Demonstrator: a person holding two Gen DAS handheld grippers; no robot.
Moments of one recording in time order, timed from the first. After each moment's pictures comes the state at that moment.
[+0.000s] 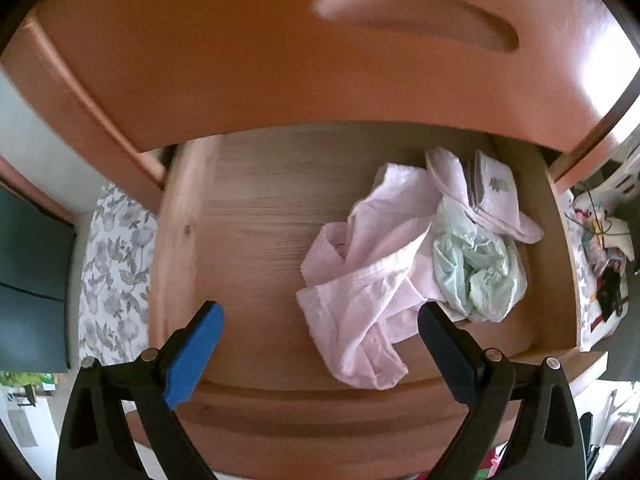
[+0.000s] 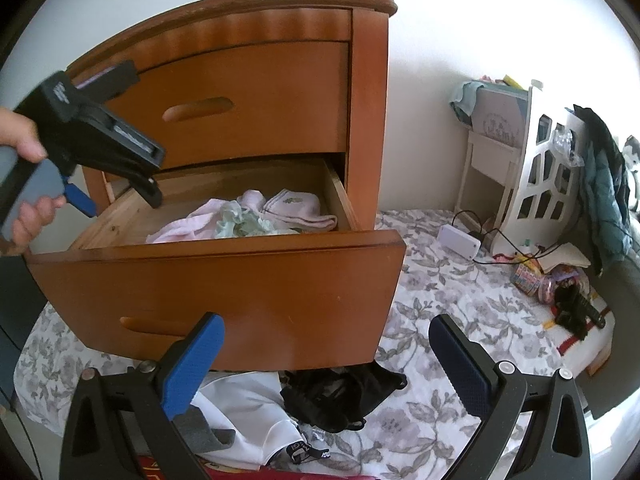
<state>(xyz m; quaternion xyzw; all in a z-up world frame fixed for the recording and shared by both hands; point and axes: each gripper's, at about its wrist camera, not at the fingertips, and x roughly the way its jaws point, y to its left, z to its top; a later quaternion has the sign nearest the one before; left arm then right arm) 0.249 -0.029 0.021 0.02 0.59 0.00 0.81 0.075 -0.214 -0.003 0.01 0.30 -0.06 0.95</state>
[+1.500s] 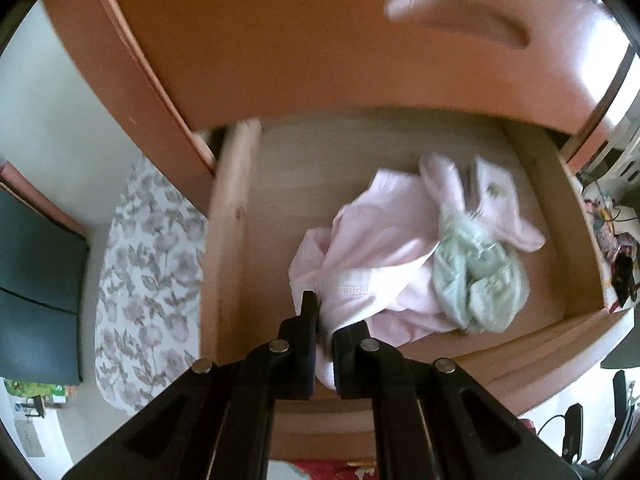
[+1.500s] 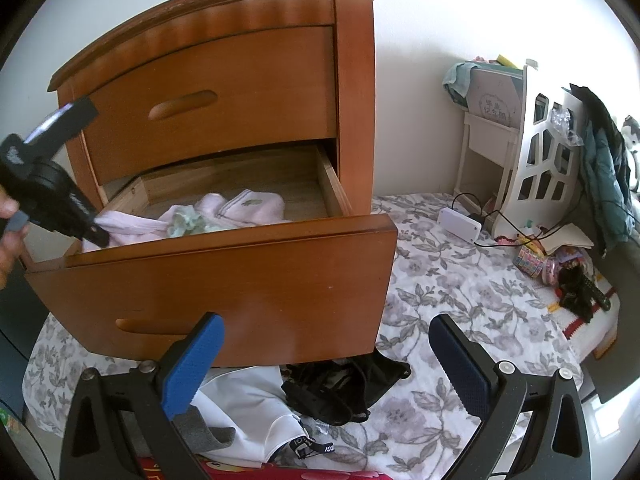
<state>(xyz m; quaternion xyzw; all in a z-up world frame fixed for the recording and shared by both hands) 0.232 0.011 0.035 0.04 0.54 0.01 0.84 0.079 -0.221 -0.007 0.03 0.32 -0.07 0.95</state>
